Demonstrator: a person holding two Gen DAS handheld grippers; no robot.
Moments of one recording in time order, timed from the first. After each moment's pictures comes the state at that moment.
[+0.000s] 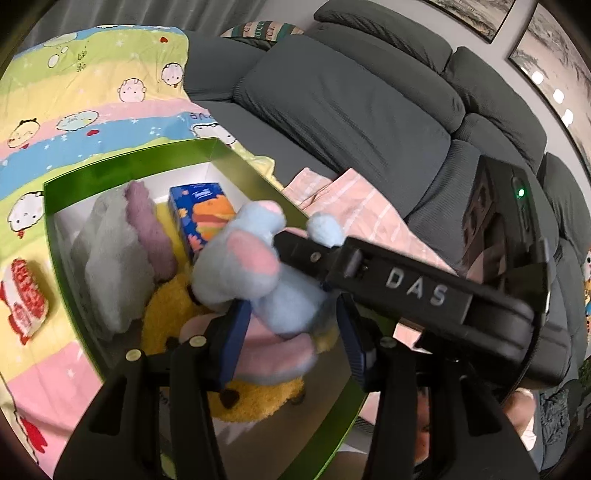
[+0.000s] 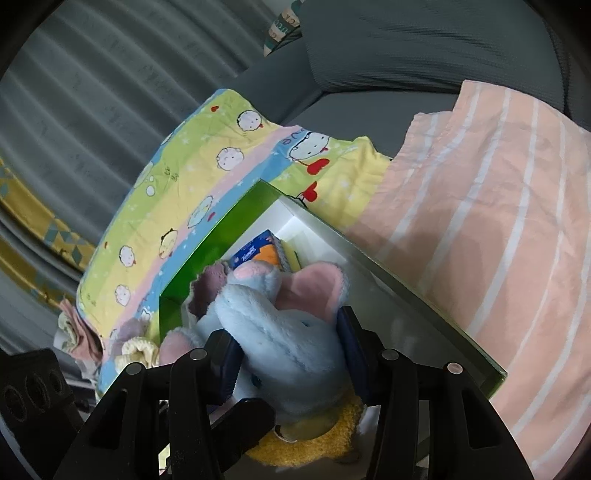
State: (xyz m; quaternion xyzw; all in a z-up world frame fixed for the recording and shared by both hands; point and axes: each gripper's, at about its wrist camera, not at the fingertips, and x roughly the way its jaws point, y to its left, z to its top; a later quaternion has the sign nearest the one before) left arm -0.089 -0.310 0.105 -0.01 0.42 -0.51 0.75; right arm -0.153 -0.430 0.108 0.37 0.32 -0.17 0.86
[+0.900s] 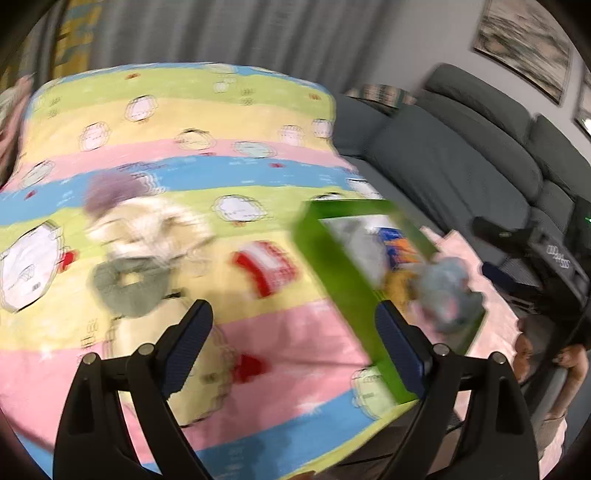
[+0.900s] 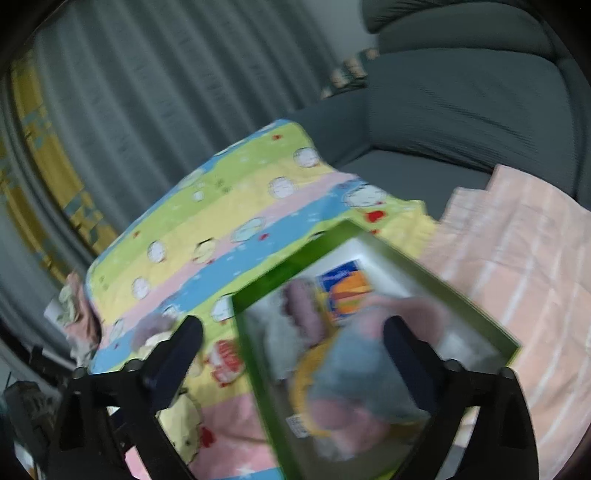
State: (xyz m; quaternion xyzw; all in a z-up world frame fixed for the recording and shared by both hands) left arm -0.074 -0.124 0.131 -0.04 0.37 -0.33 0.87; right arm -0.148 -0.331 0.177 0.25 0.26 -0.14 0.92
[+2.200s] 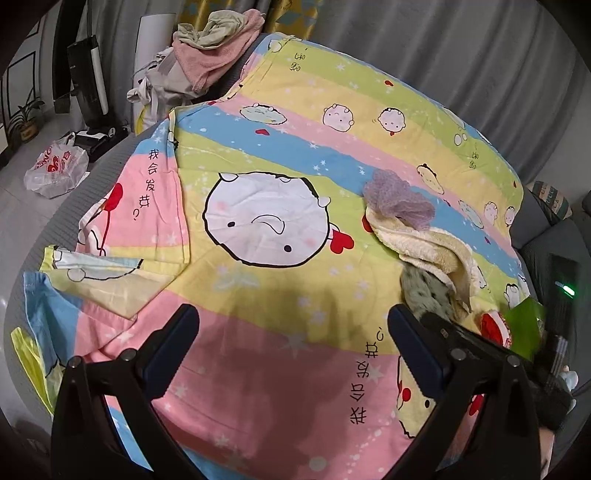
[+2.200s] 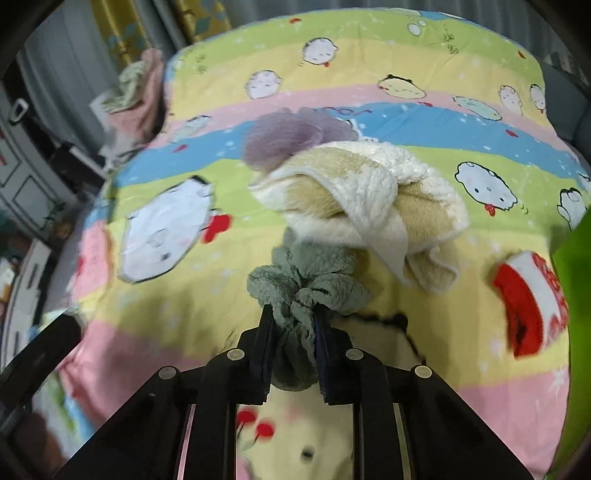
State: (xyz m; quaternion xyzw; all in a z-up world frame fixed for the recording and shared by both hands) left arm -0.020 0.107 0.074 -0.17 0.40 -0.01 0.90; right arm 0.022 -0.084 0.066 0.06 0.48 0.09 0.87
